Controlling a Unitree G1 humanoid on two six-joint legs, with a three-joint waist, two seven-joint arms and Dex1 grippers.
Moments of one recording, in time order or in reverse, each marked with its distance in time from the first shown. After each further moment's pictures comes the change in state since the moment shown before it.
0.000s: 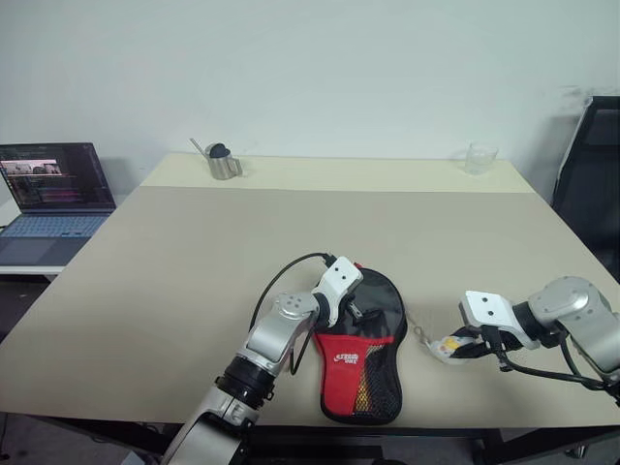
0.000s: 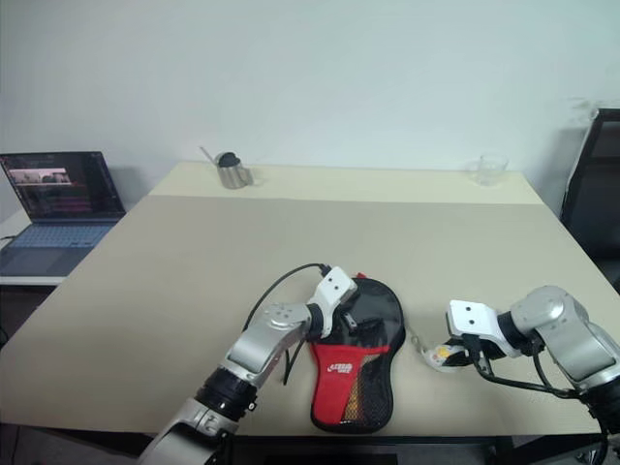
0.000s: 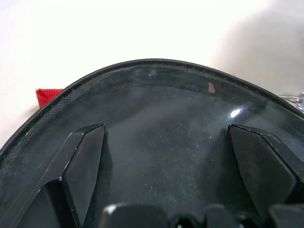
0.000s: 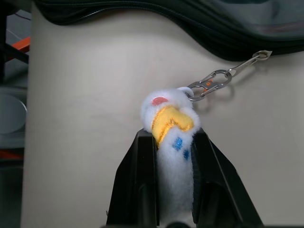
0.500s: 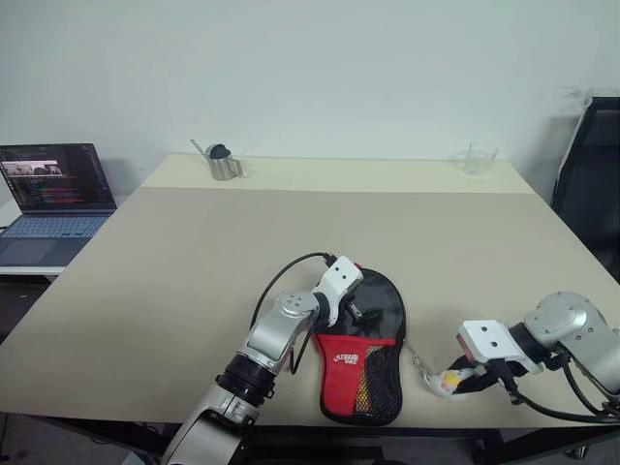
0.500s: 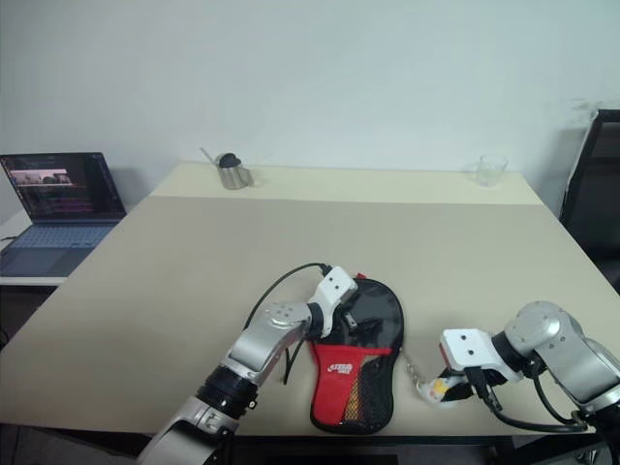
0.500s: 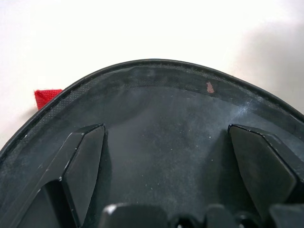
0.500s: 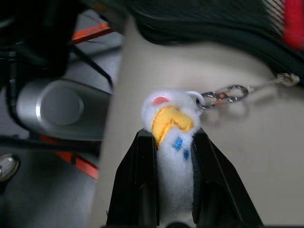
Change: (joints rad) left arm -0.010 0.000 -0.003 0.012 0.004 -0.003 -0.017; right arm 0.093 -0.045 0.016 -0.176 0.063 -0.057 0.101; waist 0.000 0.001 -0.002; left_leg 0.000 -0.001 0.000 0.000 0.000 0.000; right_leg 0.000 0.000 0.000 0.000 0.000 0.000
